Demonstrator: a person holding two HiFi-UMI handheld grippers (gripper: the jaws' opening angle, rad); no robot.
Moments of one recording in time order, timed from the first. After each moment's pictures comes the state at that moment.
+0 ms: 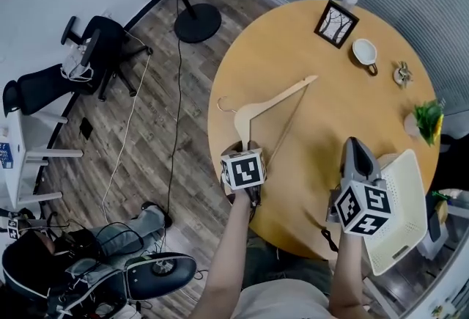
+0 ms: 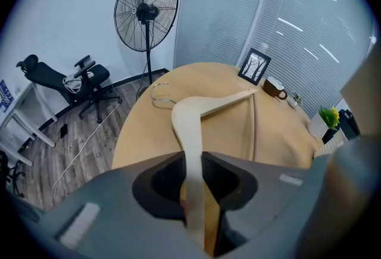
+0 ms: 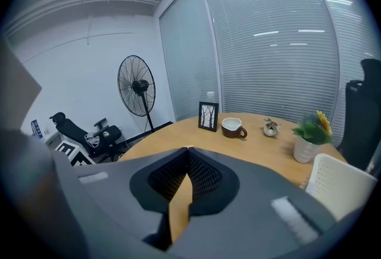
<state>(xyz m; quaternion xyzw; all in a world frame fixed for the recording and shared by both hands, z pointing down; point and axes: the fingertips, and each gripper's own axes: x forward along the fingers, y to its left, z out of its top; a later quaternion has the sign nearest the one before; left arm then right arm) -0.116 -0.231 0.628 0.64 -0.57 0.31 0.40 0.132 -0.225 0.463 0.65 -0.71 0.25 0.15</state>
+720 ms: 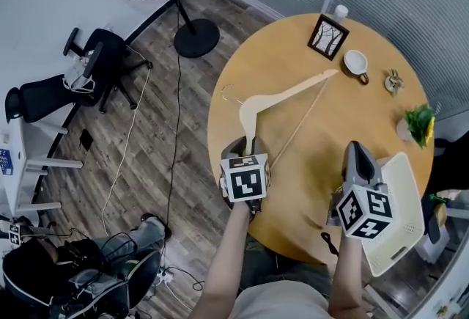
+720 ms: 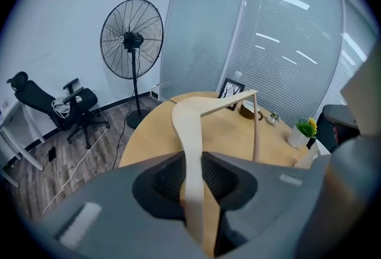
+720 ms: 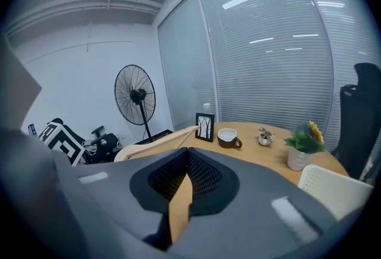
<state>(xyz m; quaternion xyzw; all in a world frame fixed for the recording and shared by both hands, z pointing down) -0.097 -0.258 0.530 0.71 -0.56 0.26 0.33 0.138 -0.223 0.426 0.66 -0.70 0.23 0.12</state>
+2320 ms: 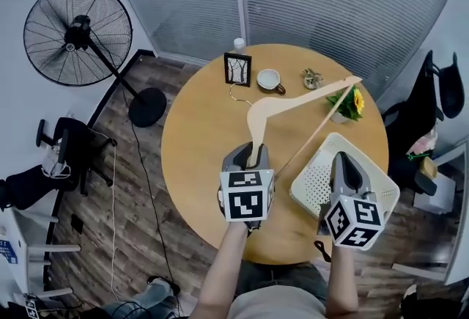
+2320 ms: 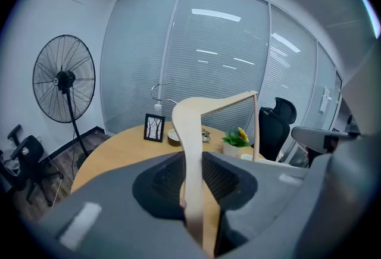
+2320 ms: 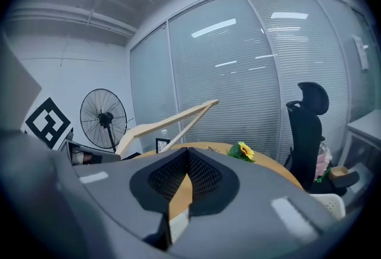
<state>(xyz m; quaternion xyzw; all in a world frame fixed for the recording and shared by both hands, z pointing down) 0.099 -0.218 0.384 0.87 -0.39 0.22 0.20 0.259 -0.108 0.347 0.78 -0.59 0.18 0.04</state>
